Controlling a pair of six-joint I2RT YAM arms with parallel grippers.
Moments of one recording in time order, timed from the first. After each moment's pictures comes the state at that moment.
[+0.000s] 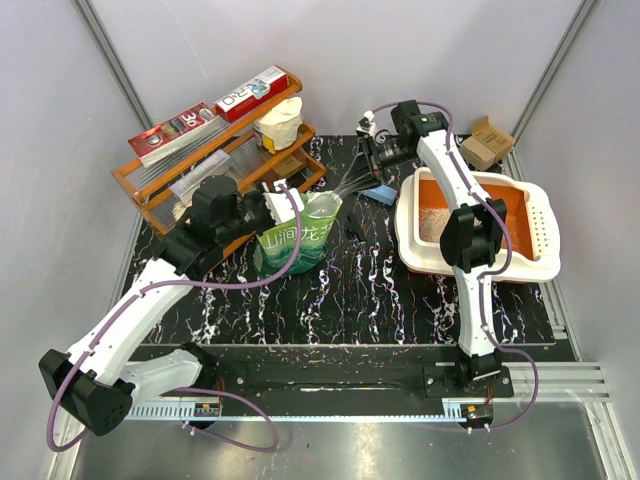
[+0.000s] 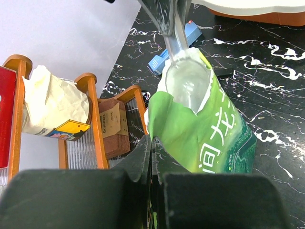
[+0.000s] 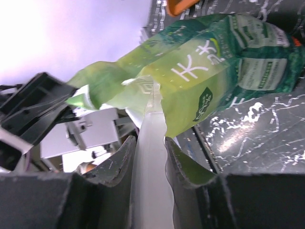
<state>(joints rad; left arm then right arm) -0.54 1.07 1.10 -0.35 0.28 0.70 0.30 2.31 2.37 -1.27 -1.14 0.20</state>
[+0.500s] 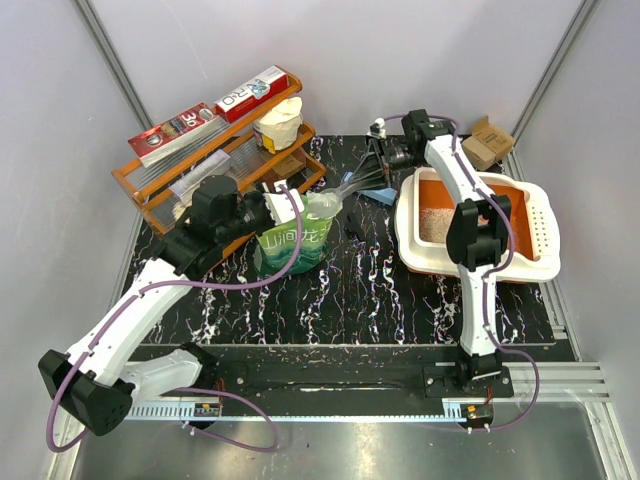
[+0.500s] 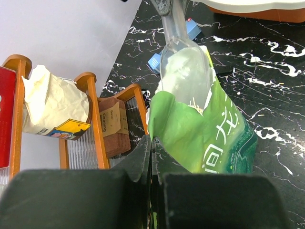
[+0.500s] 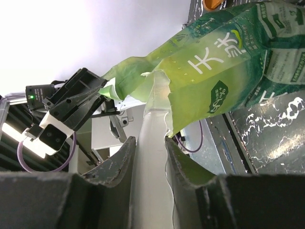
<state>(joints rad) -0.54 1.07 1.10 -0.36 0.28 0.71 0.23 2.31 2.23 -1.19 -1.39 0.30</state>
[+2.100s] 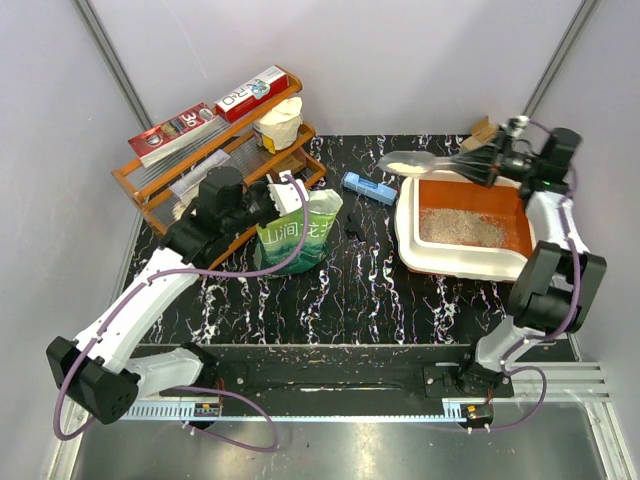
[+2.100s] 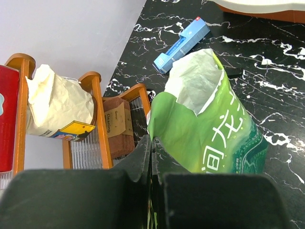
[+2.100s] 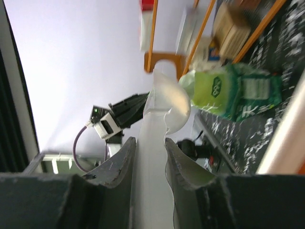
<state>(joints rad) -0.54 1.13 1.15 -0.36 0.26 0.72 -0.27 1.69 1.30 0.20 -1.46 1.27</state>
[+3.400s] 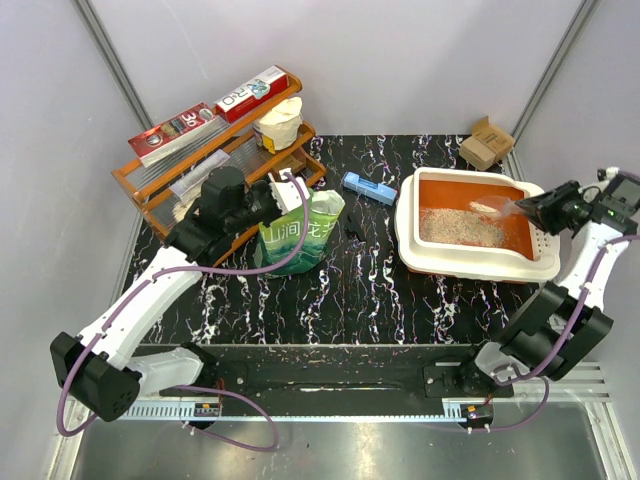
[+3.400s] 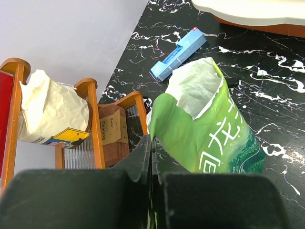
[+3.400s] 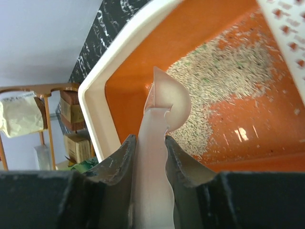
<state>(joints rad) -0.53 1.16 1.12 -0.27 0.29 0.67 -0.73 1.40 1.23 -0.63 -0.70 0.47</state>
